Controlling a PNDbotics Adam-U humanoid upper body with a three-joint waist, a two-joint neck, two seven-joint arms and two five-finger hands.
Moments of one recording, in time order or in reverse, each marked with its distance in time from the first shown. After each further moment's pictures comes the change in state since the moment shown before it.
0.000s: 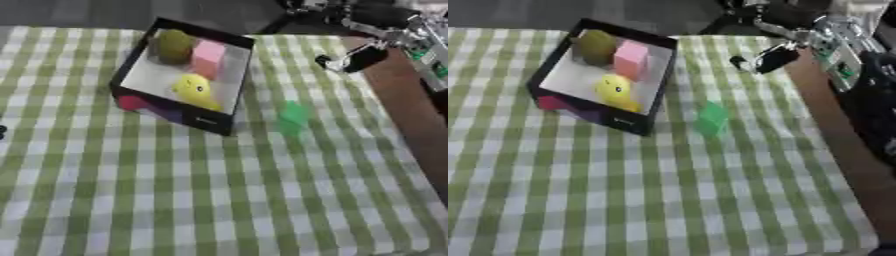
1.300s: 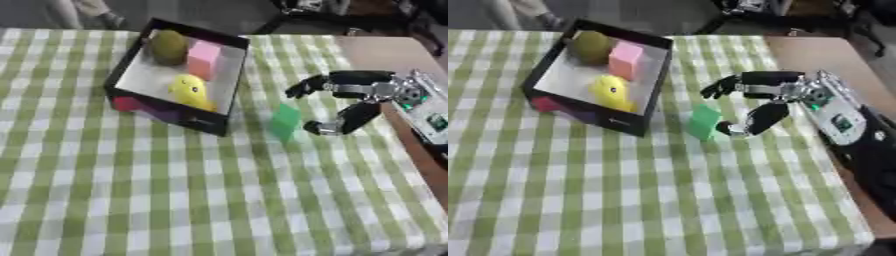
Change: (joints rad) left arm 0.000 -0.001 -0.029 0.014 0.009 -0.009 -0.030; right arm 0.291 0.000 -0.043 -0.390 -0.342 0.242 0.368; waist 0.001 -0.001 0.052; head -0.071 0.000
